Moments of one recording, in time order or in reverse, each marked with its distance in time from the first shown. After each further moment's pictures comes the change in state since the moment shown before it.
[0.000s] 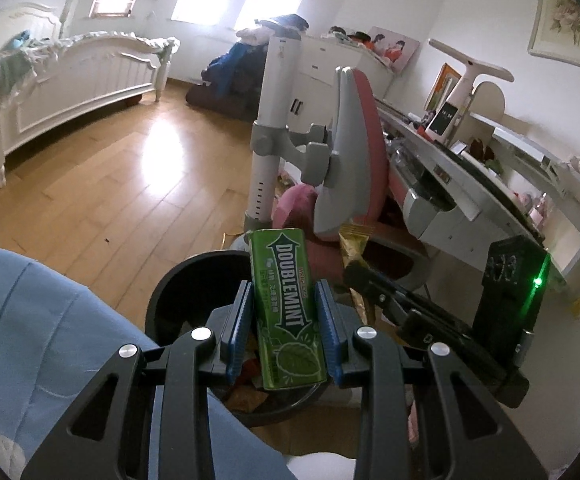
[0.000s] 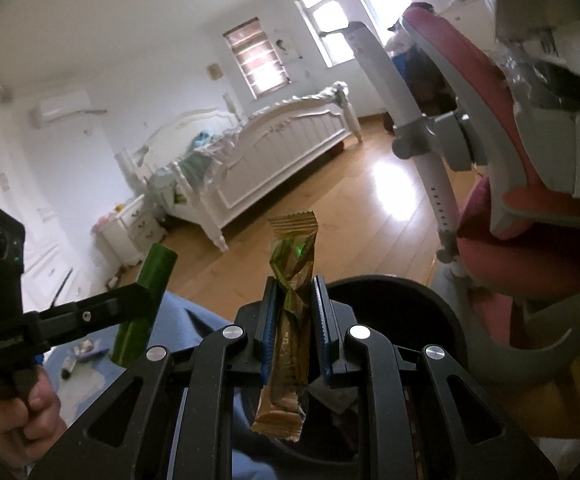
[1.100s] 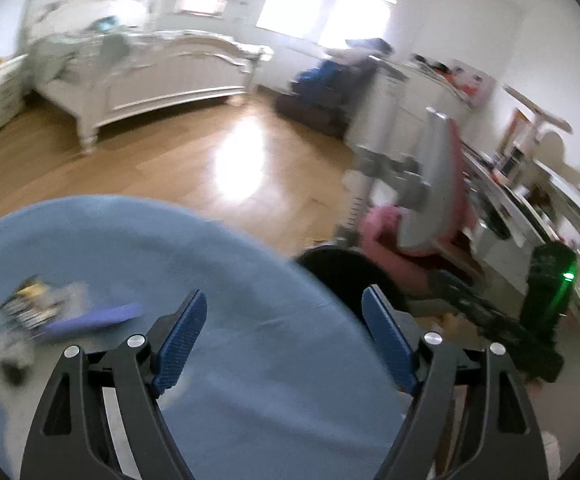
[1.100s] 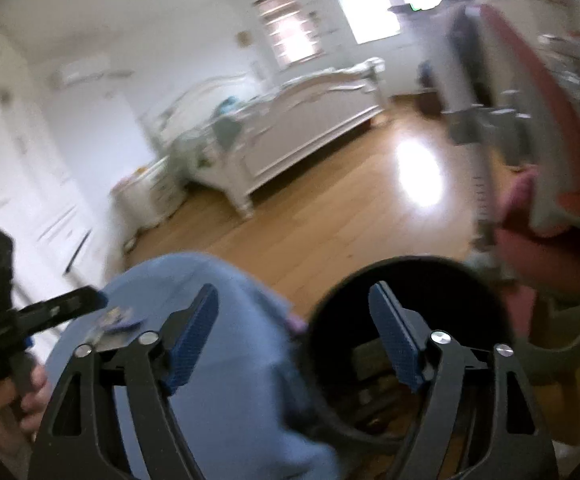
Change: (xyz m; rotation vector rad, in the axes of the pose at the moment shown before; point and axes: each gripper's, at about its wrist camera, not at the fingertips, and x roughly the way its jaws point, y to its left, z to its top) left arm -0.137 0.103 -0.043 -0.194 -0.066 0.269; right arm 0.004 0.117 -0.018 -0.140 0.161 0.134
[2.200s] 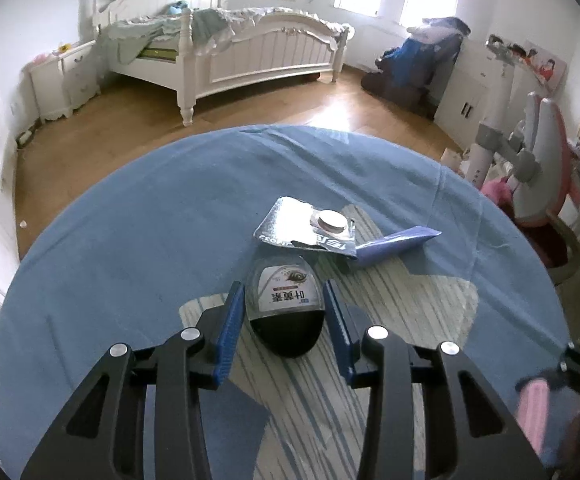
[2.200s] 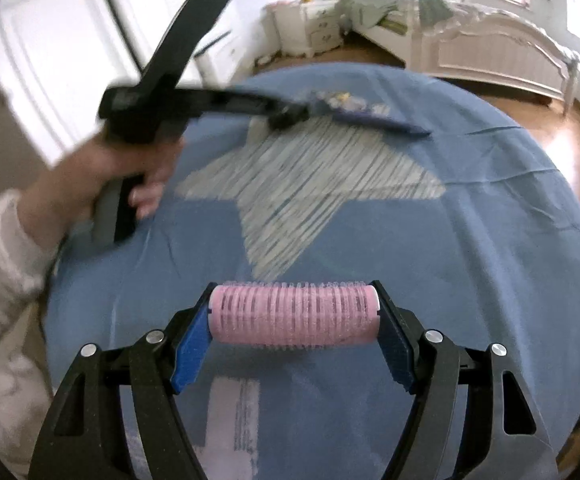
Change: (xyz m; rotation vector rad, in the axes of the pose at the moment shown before) left arm -0.030 0.162 -0.043 -0.010 0.074 0.273; right arm 0.060 0.218 -0.102 -0.441 0.442 0.272
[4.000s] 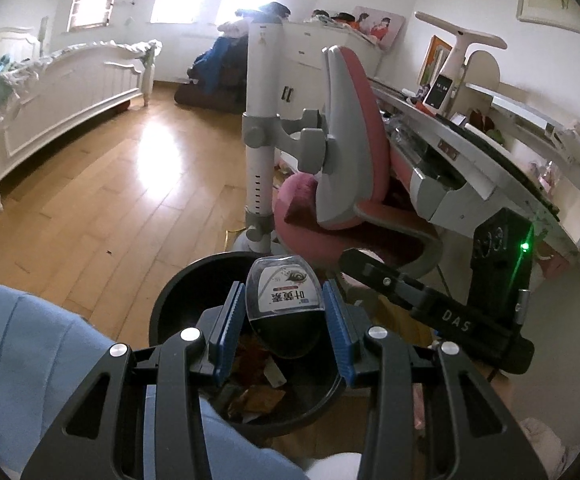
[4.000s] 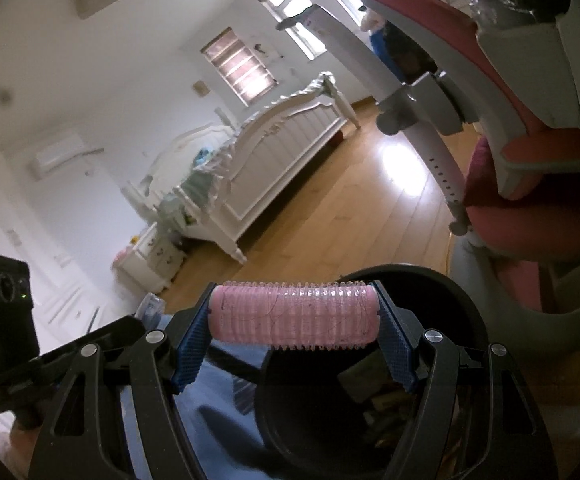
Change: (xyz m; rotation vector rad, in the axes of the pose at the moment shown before) left arm 0.061 -0.344 0.064 0.335 -0.022 -0.512; right arm -0.160 -0.322 -0.112 0.743 -0.665 -0.284
